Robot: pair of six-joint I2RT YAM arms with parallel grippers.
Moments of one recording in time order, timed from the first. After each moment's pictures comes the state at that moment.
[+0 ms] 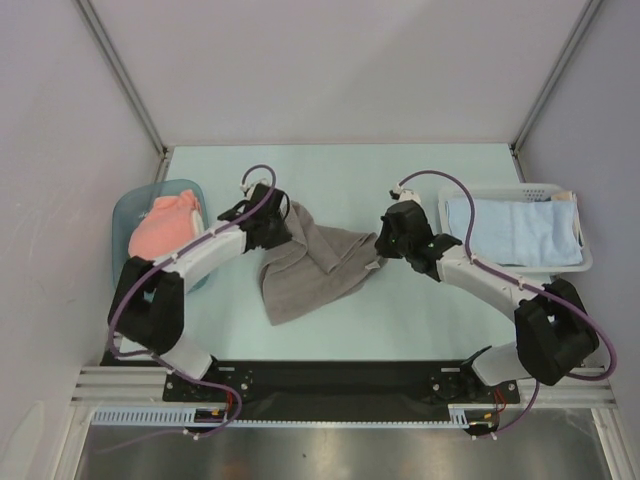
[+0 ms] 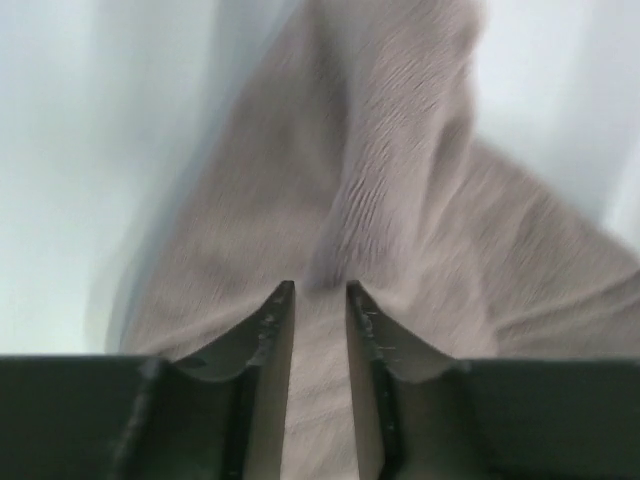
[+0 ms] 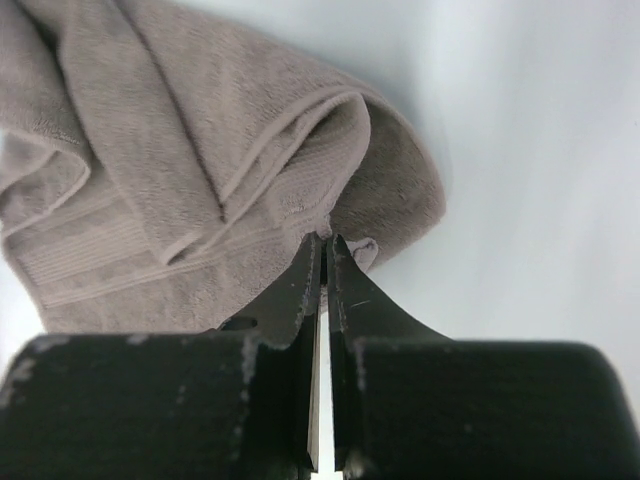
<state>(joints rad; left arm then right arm) -0.46 1.64 1.15 -0.42 -0.18 -0.73 0.59 1.40 0.89 -0.17 0.15 0.54</state>
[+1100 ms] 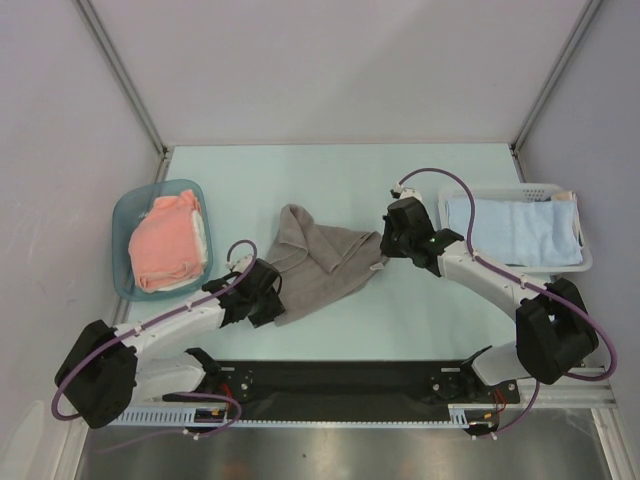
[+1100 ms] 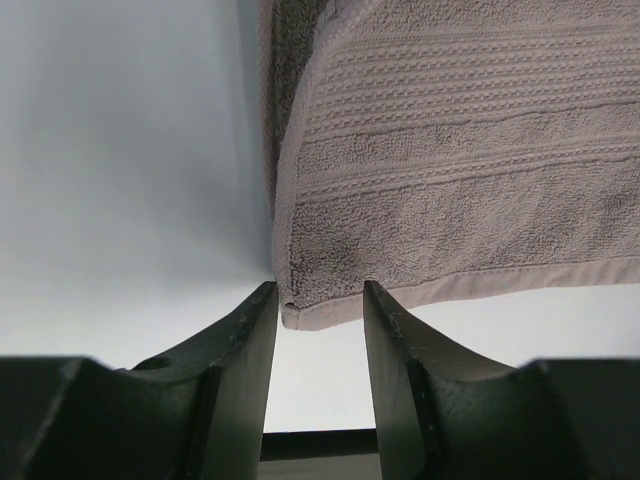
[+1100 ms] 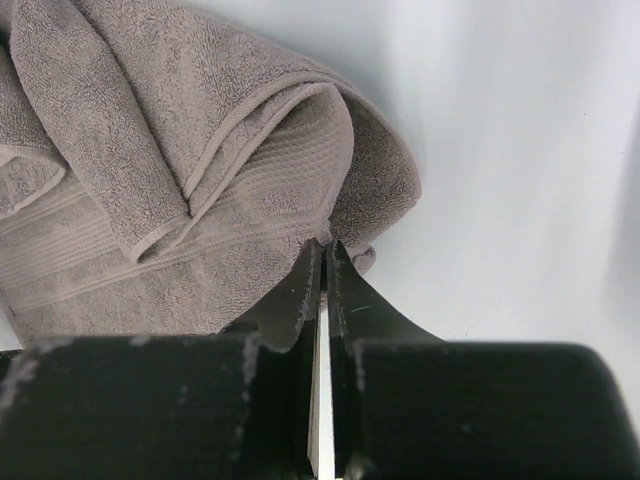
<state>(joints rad) -0.69 1.13 0.52 -0.53 -0.15 -1.12 0.57 1.42 0.94 -0.29 0.16 0.50</state>
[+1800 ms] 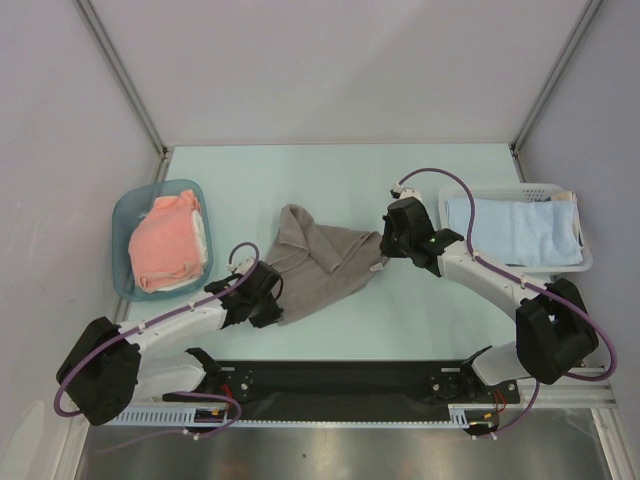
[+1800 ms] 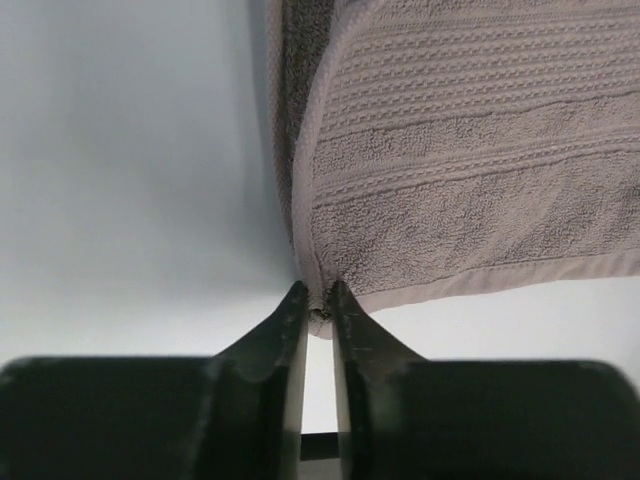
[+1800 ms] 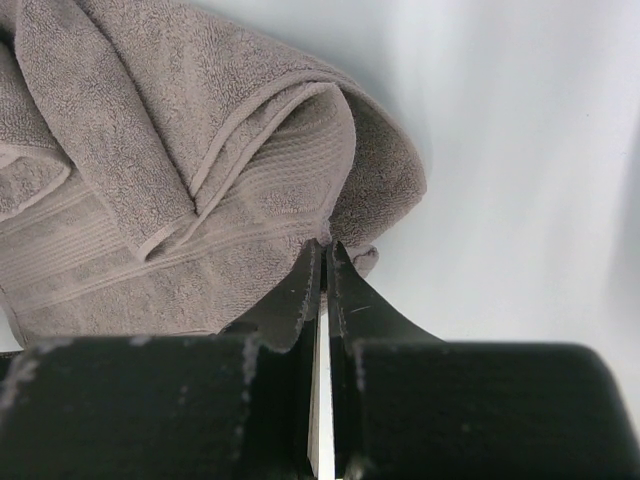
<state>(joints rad) -0.70 1.14 0.50 -0.50 -0.13 -1.13 0.57 1.42 0.94 -0.29 0.16 0.50</state>
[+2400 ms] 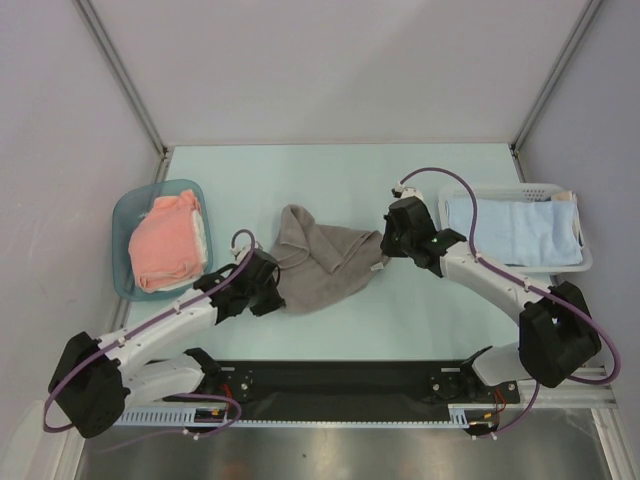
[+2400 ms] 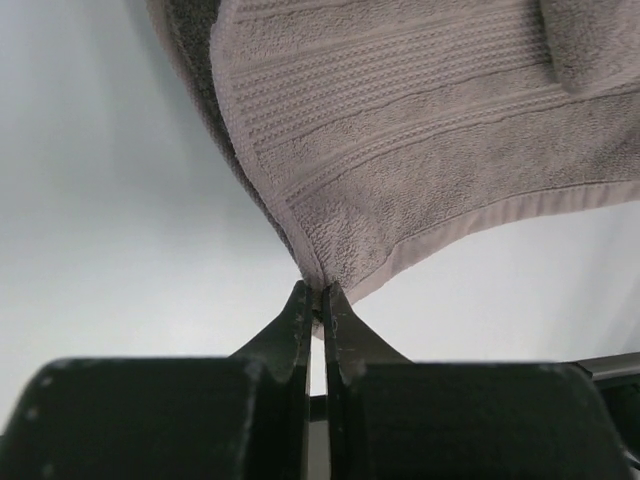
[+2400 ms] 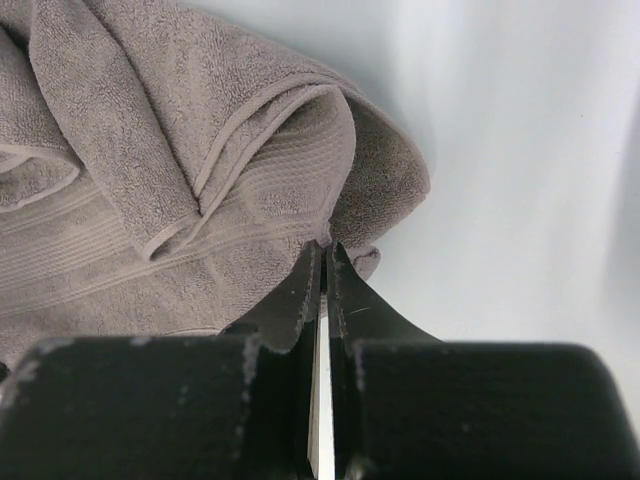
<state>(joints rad) -0.70 1.06 0.61 -0.58 -0.12 -1.01 0.57 1.40 0.94 -0.30 0.16 0.50</state>
